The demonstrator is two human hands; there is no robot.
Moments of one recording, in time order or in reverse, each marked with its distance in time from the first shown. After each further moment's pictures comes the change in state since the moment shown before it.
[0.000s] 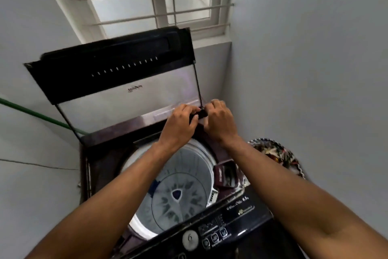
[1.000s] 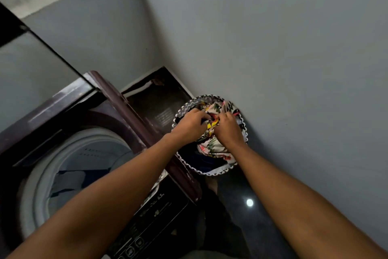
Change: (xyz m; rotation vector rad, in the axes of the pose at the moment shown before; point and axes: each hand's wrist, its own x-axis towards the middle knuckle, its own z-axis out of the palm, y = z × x) left_hand 0.033 0.138 0.308 -0.030 -0.834 -0.033; right_hand -0.165 0.311 0.053 0.157 -0.381 0.743
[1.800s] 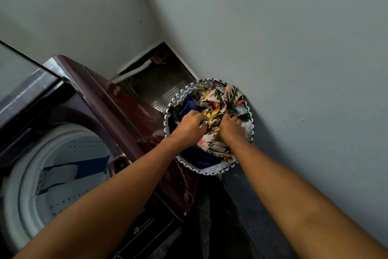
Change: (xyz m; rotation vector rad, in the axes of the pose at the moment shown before) left_hand 0.040 -0.035 0.070 -0.004 -0.108 -0.149; right_hand 0.041 0.052 0.066 -0.249 -0.414 0.264
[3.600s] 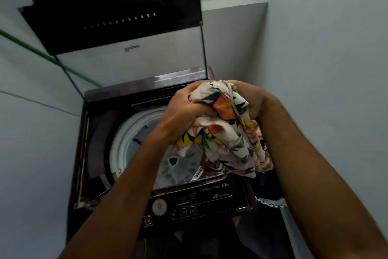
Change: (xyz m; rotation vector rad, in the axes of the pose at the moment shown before) left_hand -0.327 -0.031 -0.207 -0.881 0.757 0.073; right_hand -0.297 -0.254 -0.178 0.880 -0.751 -0.637
